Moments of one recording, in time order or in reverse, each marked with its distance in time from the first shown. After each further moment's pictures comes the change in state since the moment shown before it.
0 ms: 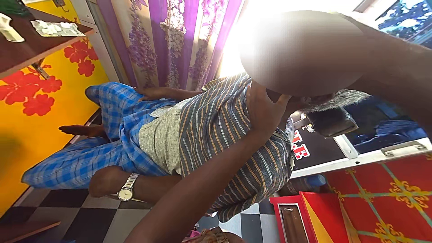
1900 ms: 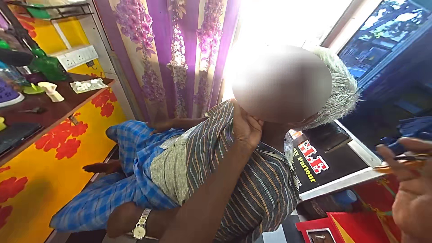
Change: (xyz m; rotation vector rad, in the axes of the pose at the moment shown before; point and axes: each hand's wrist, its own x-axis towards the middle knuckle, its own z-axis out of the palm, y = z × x) left_hand 0.033 0.011 -0.029 -1.312 -0.194 -0.785; right_hand -0.178 -0.185 0.068 1.139 1.408 1.401
